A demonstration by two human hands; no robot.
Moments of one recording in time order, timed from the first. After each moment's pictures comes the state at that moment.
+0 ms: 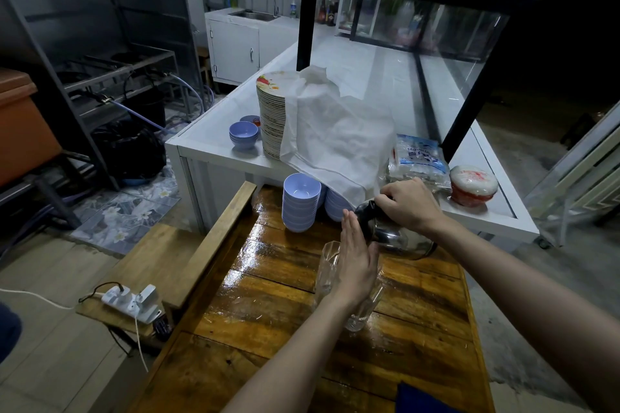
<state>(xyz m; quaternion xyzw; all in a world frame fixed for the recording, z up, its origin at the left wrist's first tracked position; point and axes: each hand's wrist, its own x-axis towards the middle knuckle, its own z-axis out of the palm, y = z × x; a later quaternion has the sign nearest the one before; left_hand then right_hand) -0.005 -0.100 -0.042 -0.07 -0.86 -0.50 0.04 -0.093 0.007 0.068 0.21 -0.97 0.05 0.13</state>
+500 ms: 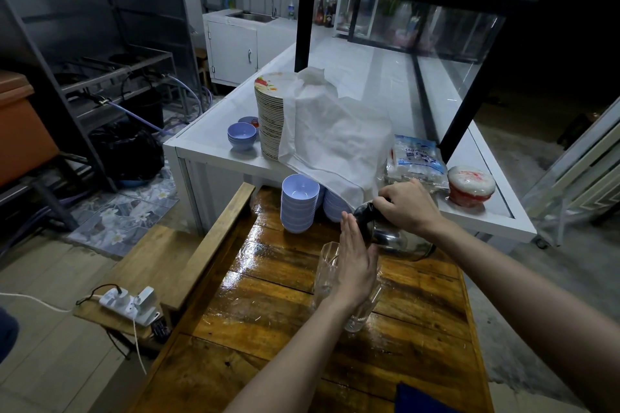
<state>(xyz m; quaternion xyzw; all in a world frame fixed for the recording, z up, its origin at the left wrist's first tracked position) -0.003 -0.099 -0.043 -0.06 -0.86 -0.50 0.03 -0.091 0.009 0.066 0.22 -0.97 0.05 0.12</state>
